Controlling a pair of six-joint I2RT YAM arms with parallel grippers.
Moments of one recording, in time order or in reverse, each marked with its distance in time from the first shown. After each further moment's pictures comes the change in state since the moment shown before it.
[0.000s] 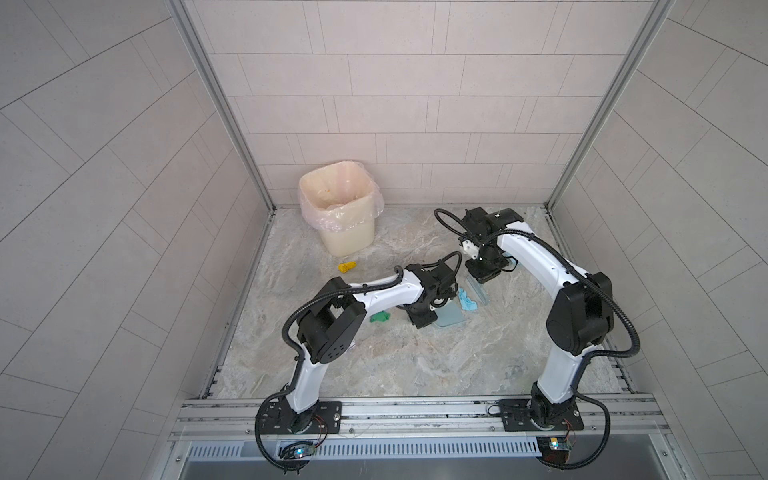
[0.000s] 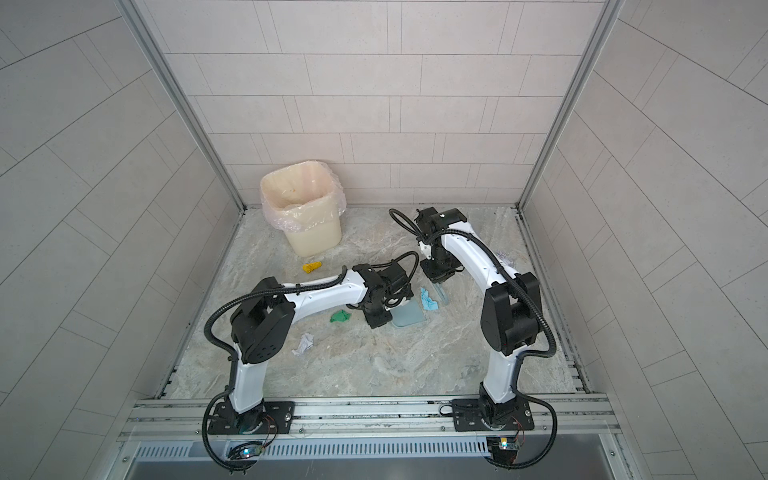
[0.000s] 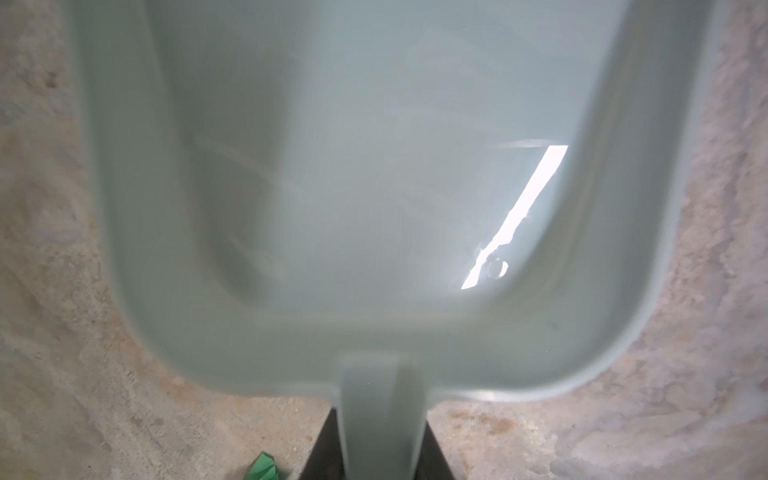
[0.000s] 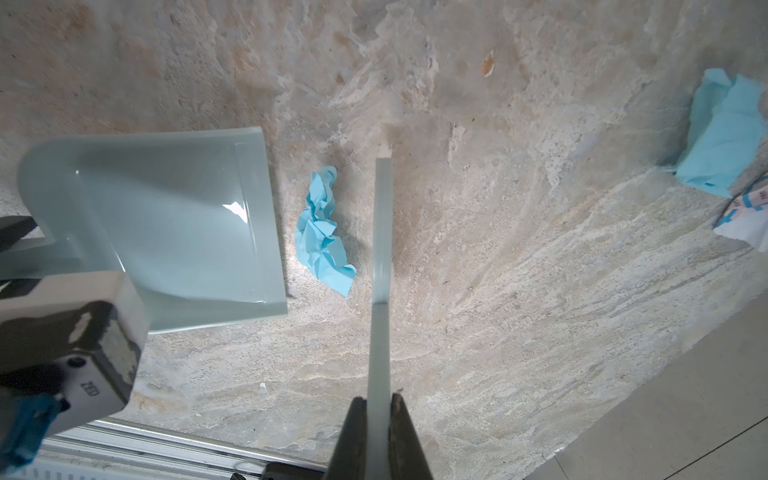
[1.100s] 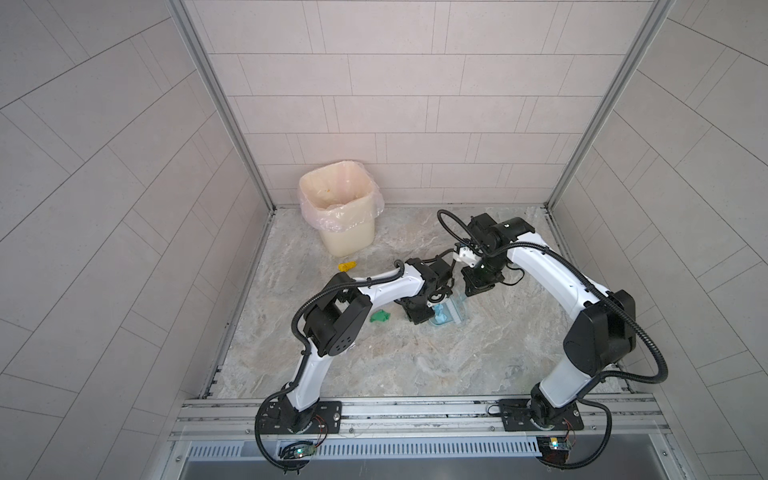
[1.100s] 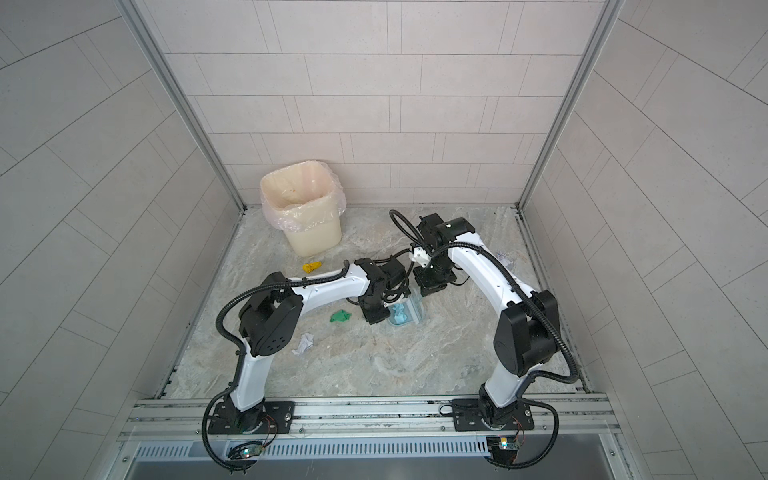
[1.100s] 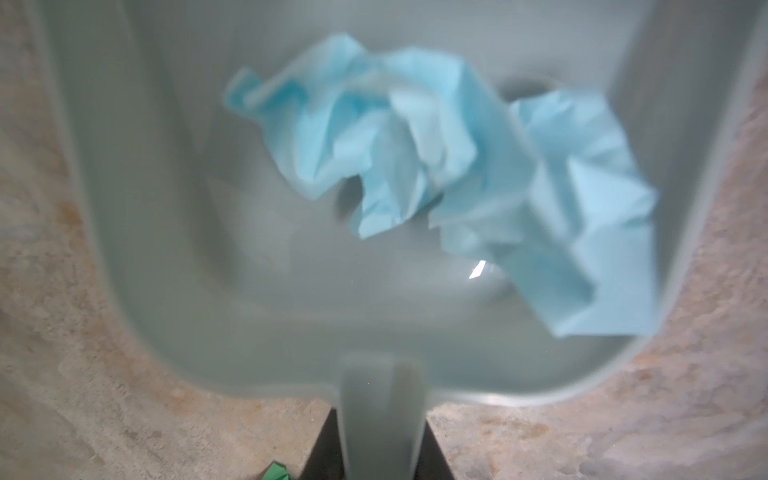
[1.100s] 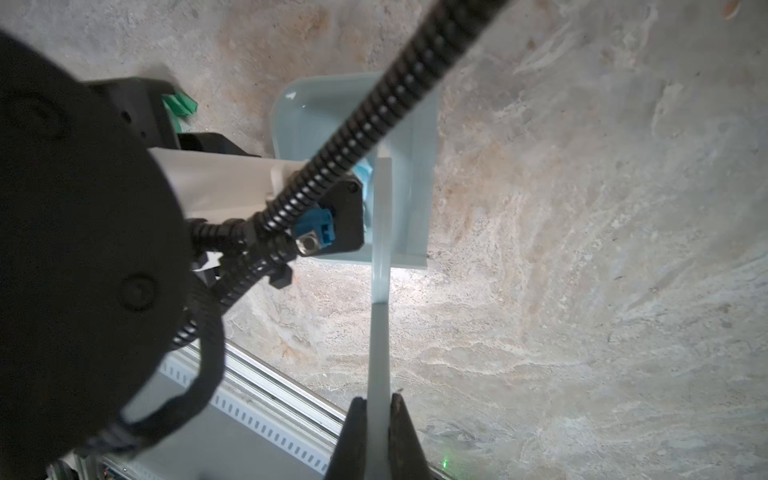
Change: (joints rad) left arm 0.031 0.059 0.052 -0.053 0.025 0.024; right arm 0.007 -0.161 -0.145 0.035 -0.334 0.079
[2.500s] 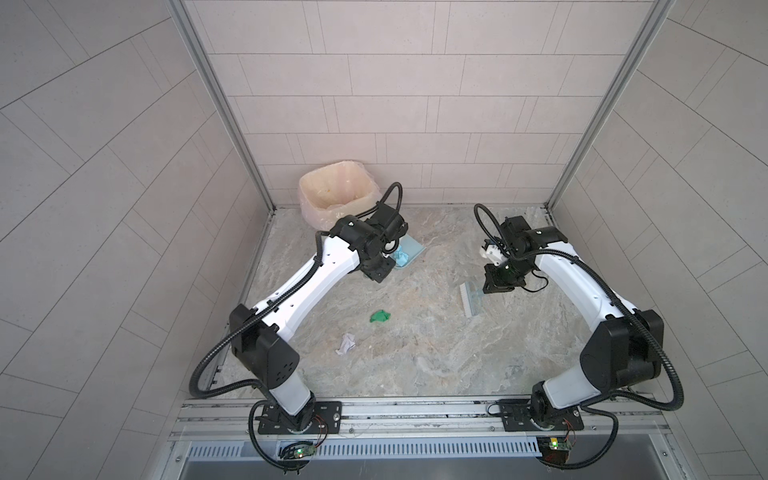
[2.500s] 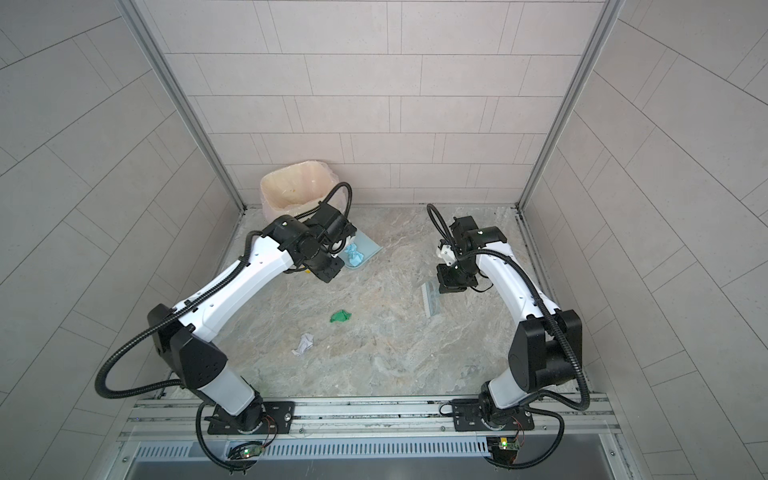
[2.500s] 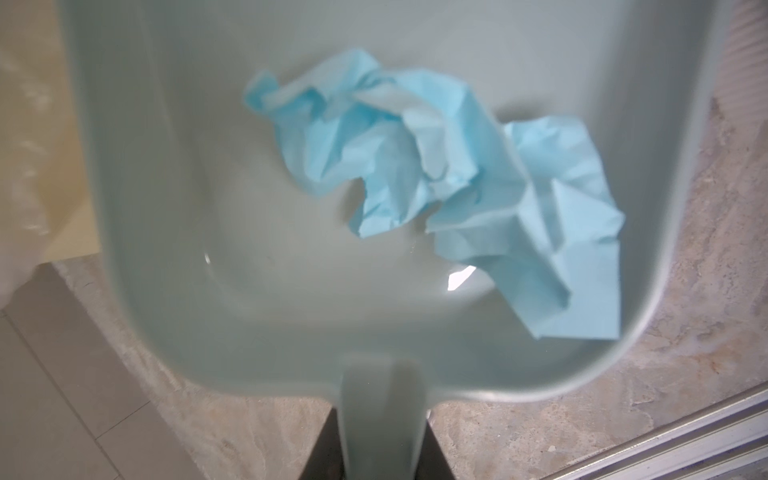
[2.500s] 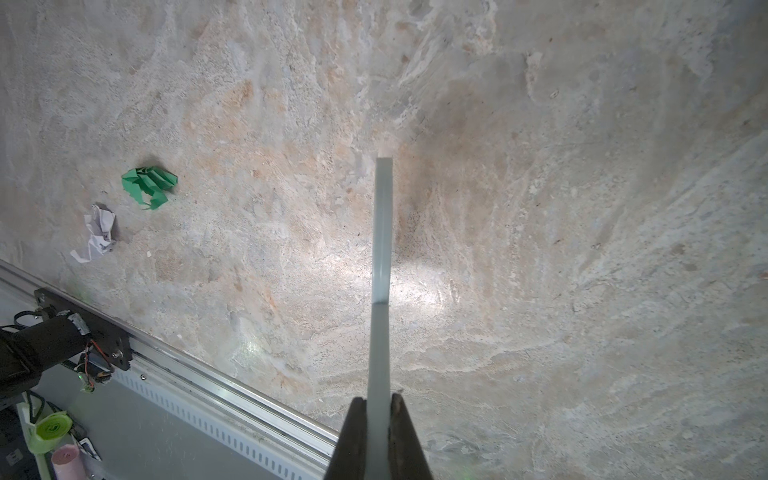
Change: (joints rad) left arm 0.270 -0.439 0.201 -0.335 -0.172 -0.175; right arm -0.180 -0.134 -0.163 0.116 -0.062 0.040
